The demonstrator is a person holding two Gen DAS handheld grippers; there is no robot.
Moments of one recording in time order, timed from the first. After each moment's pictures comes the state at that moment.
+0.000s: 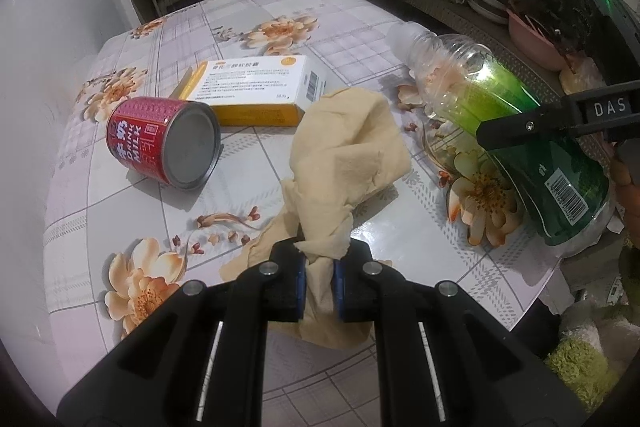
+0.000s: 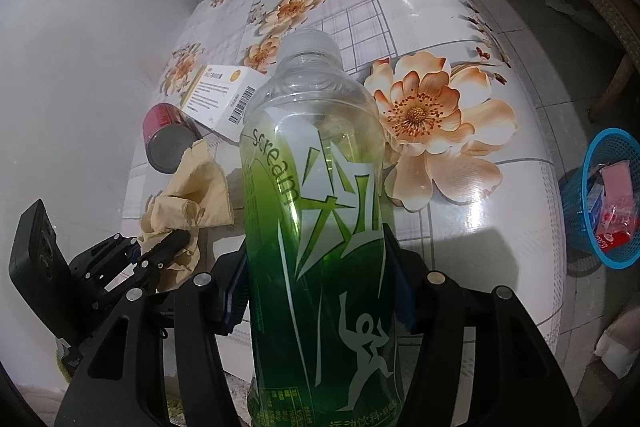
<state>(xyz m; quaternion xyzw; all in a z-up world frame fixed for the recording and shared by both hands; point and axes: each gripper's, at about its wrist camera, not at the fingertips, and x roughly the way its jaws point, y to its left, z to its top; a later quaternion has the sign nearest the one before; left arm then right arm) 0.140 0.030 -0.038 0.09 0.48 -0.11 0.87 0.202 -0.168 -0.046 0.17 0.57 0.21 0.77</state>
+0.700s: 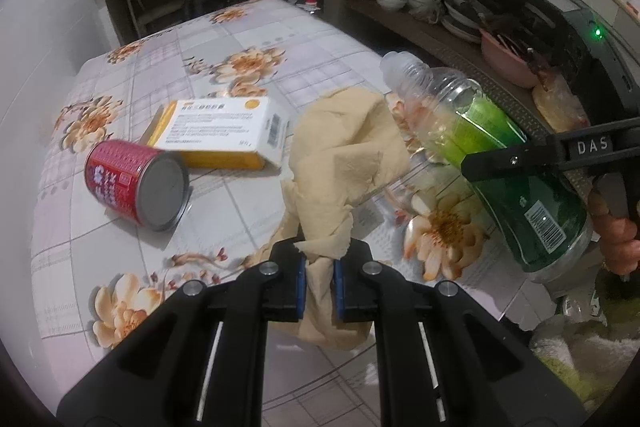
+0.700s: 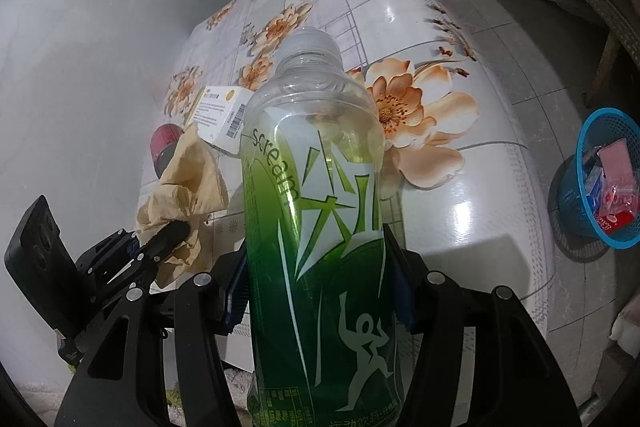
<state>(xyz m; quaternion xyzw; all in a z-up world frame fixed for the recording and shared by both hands) 0.149 0.013 -0.017 0.07 0.45 -0.16 0.88 0.188 -0.199 -0.039 0.22 0.56 0.20 0.78</state>
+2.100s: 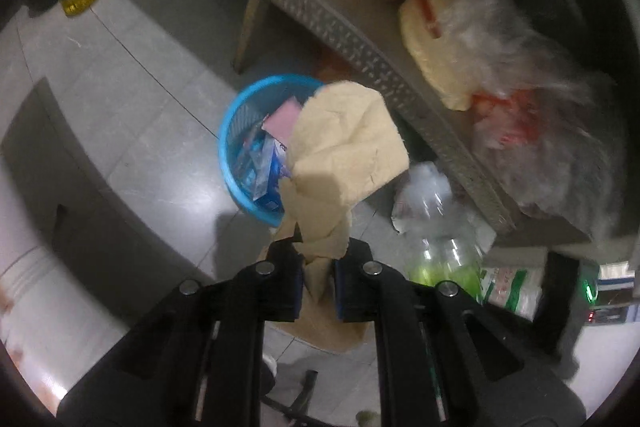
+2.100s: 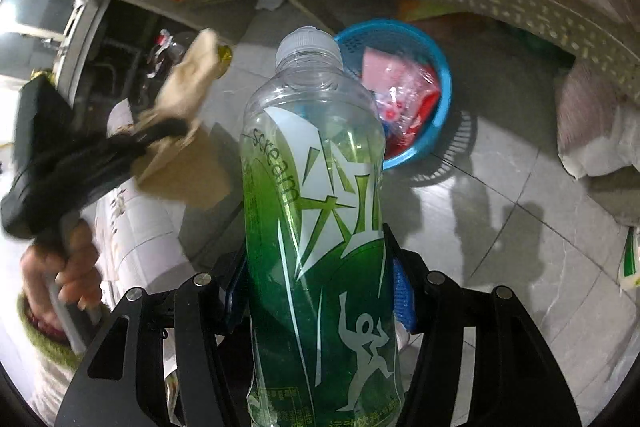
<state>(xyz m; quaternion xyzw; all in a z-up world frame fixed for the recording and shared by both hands) 0.300 -0.397 -0.130 0.07 0.64 -0.39 0.66 0.055 -0.501 -0.156 0.47 0.49 -0.11 0.73</state>
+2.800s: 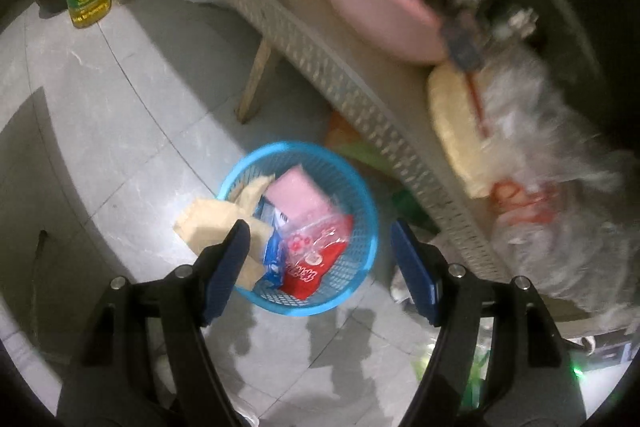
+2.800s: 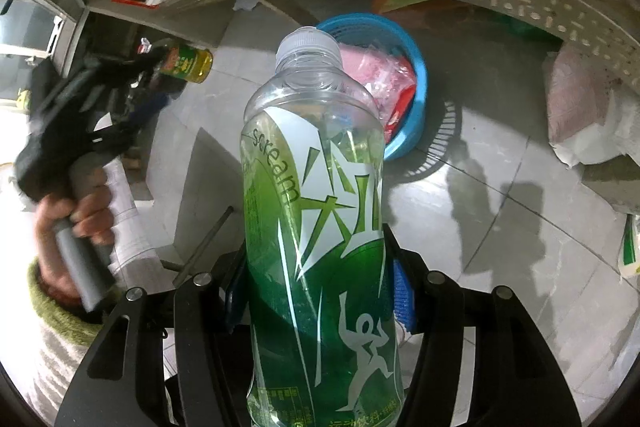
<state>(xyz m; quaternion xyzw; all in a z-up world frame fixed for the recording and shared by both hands) 0.344 -0.416 -0.131 0.00 0.58 -0.38 0.72 0.058 -0.519 -0.178 0.48 0.50 -0.12 0.71</state>
